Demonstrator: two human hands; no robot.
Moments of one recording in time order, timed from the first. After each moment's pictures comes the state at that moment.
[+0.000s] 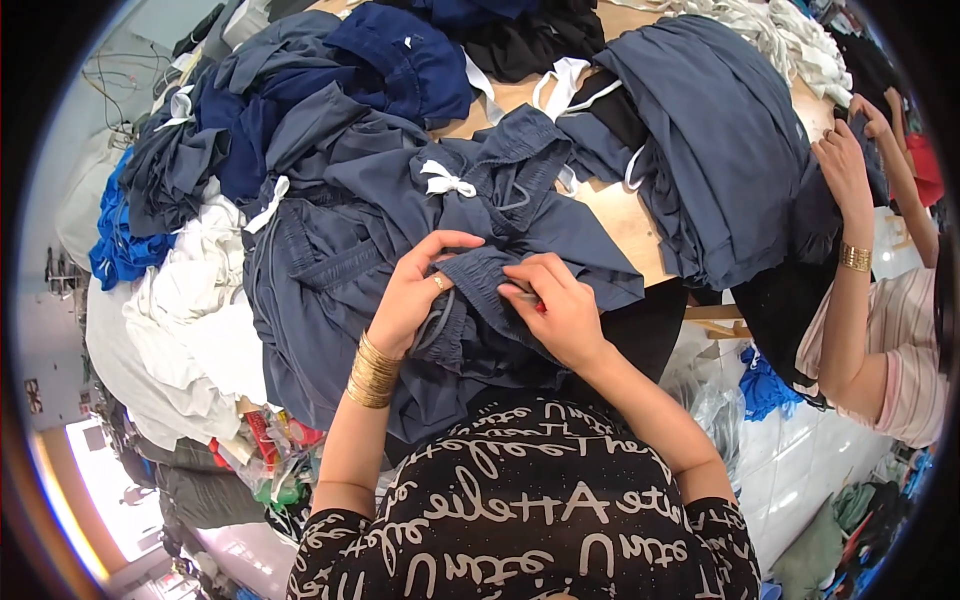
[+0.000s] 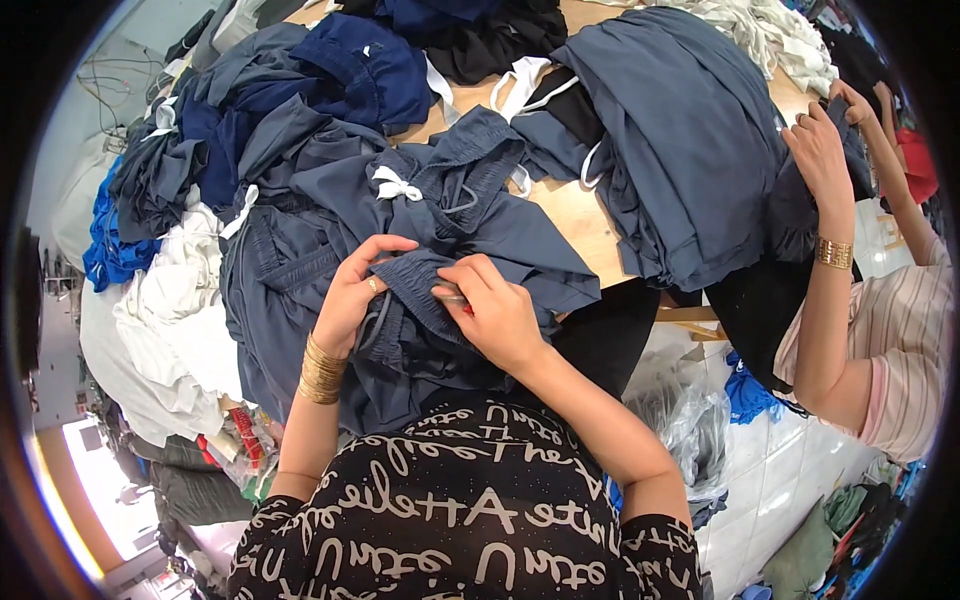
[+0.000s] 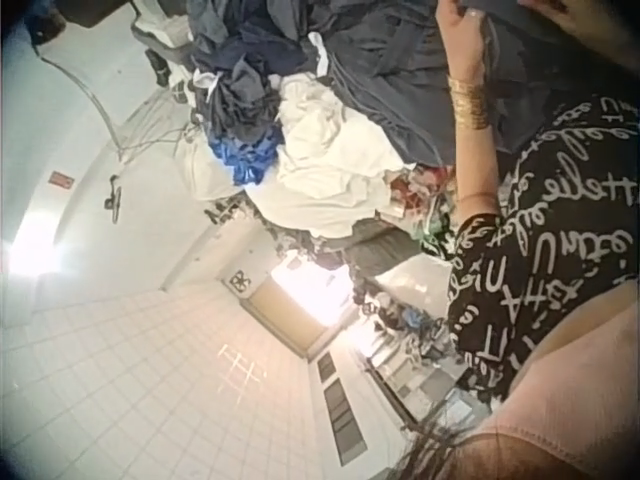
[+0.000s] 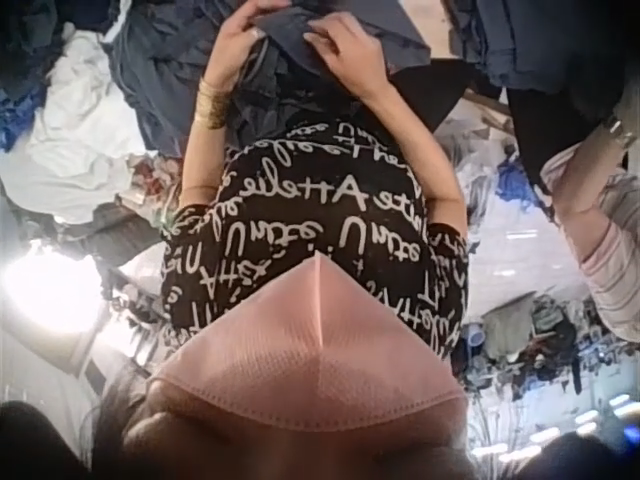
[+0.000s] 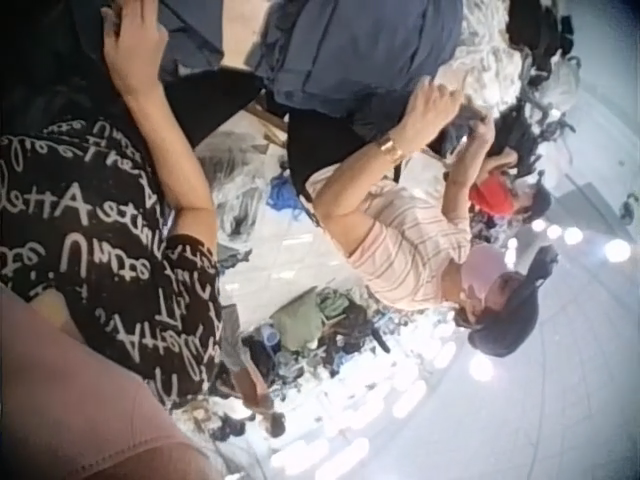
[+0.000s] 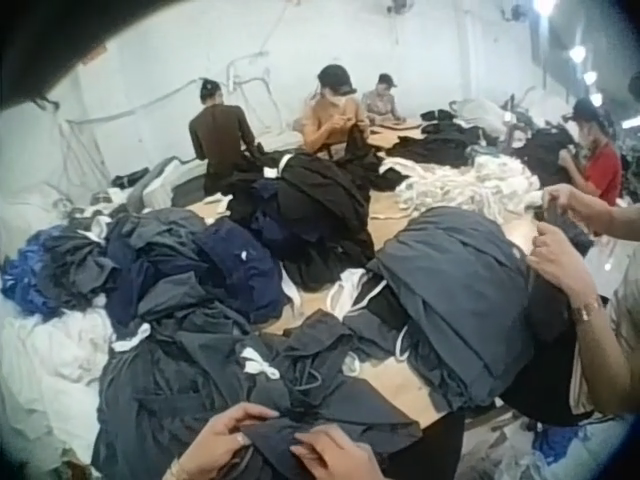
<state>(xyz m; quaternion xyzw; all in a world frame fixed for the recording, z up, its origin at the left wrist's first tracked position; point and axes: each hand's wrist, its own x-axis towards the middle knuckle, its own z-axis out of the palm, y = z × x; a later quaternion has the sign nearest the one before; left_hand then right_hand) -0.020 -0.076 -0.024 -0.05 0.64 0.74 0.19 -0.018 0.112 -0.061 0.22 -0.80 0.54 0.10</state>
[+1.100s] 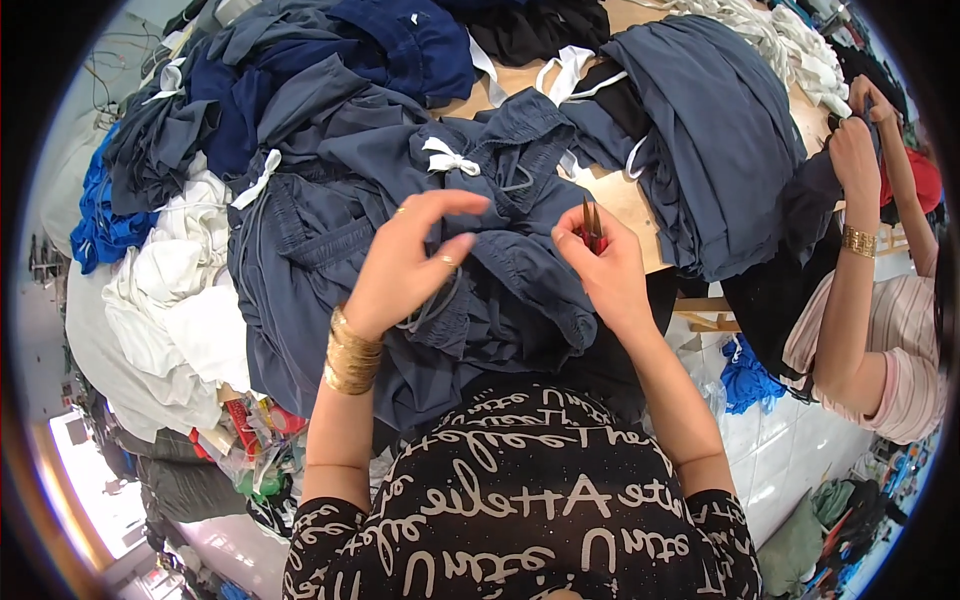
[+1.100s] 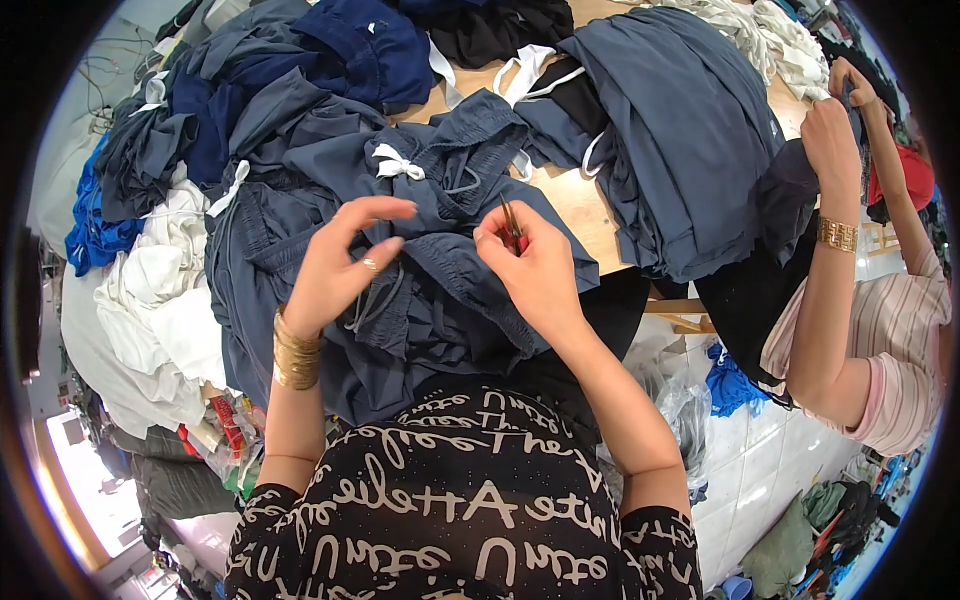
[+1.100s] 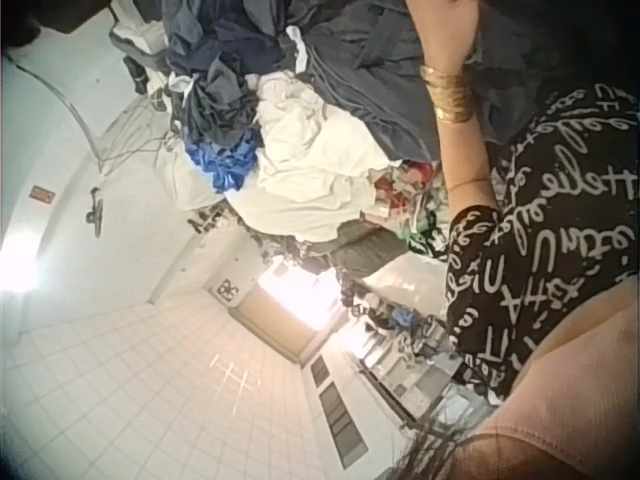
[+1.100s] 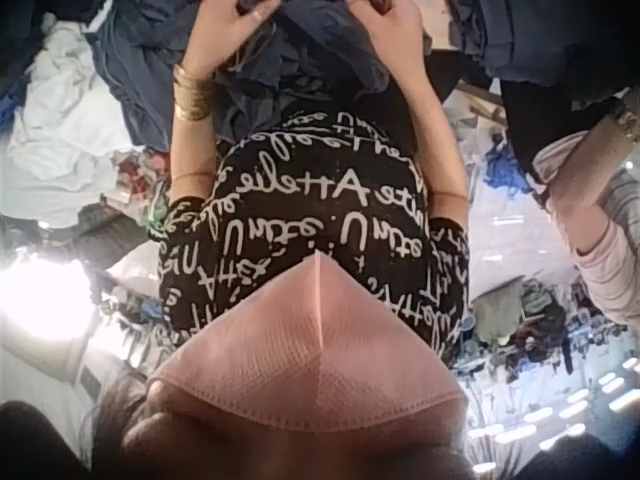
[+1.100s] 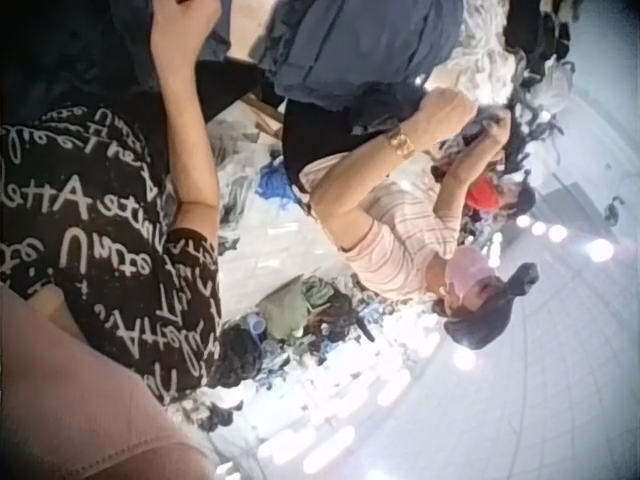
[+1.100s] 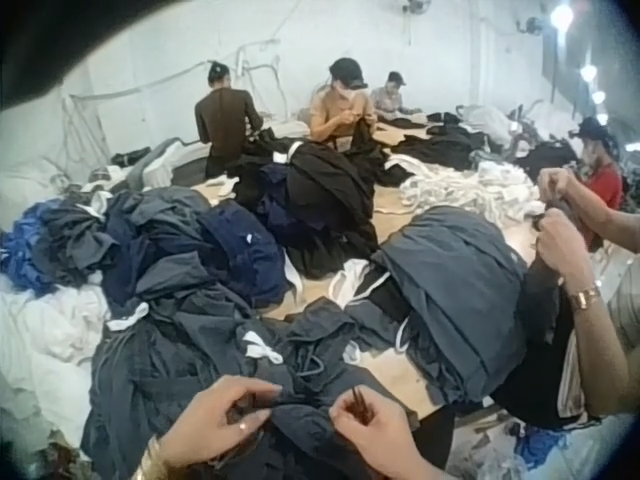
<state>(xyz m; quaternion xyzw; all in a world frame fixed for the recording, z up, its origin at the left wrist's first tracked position) -0.031 -0.082 0.006 0.16 0.88 0.44 0.03 -0.041 0.134 -0.022 0.00 -0.73 0.68 -0.12</state>
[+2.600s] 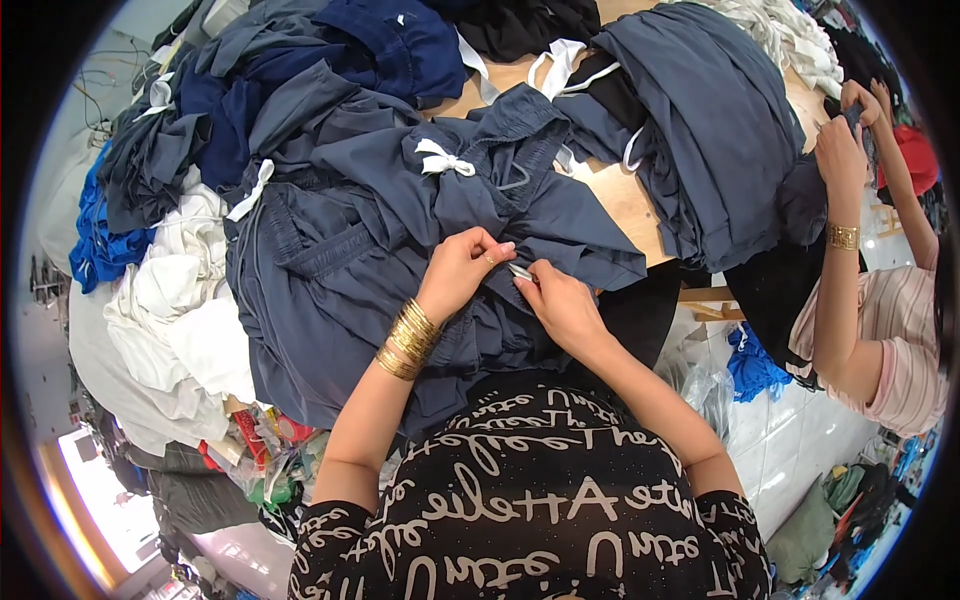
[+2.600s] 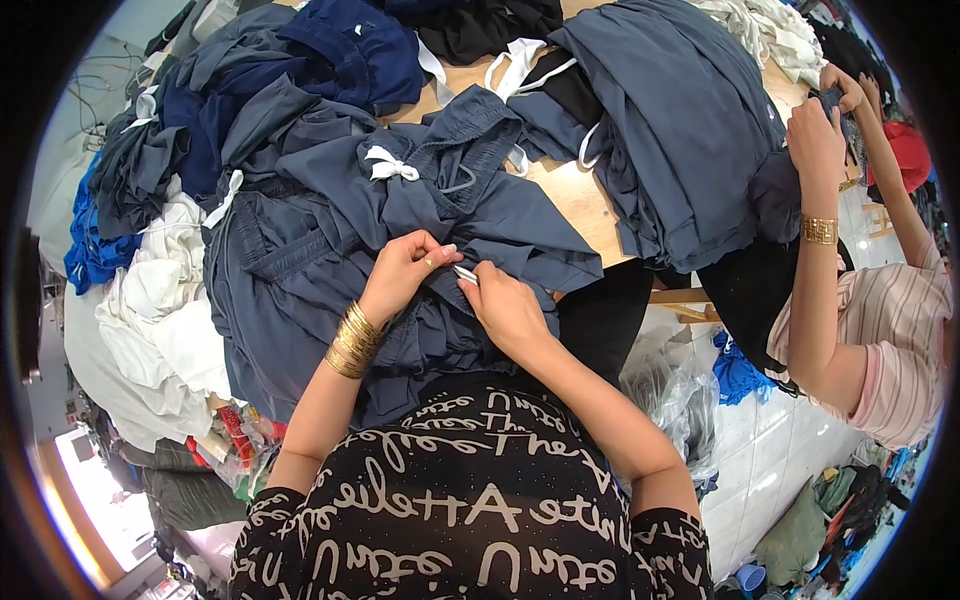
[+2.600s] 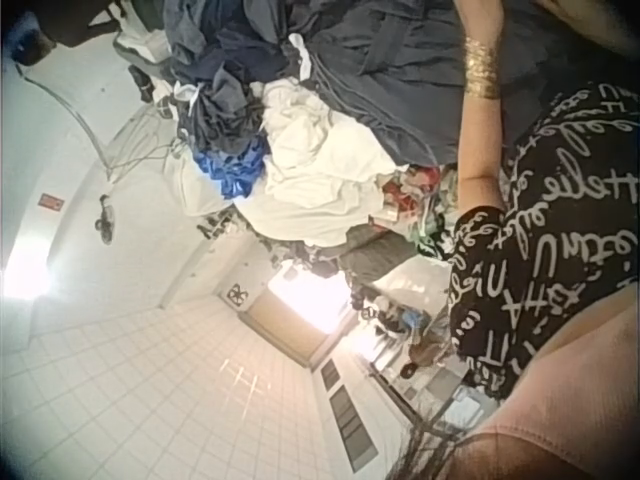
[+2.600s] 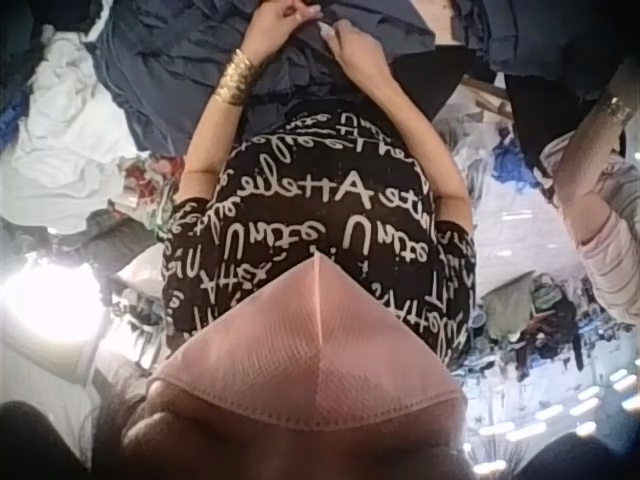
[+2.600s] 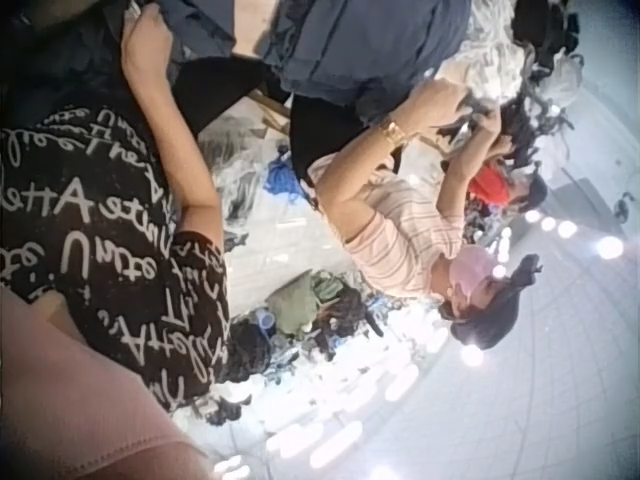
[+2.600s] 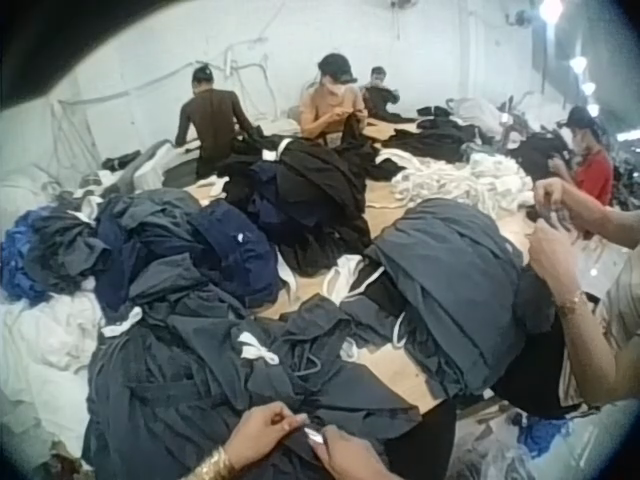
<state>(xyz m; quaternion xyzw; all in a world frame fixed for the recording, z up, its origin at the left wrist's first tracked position) -0.033 -0.060 -0.109 -0.01 0.78 0.61 0.15 -0.006 0.116 -0.102 0.13 -0.90 0.39 -0.12</state>
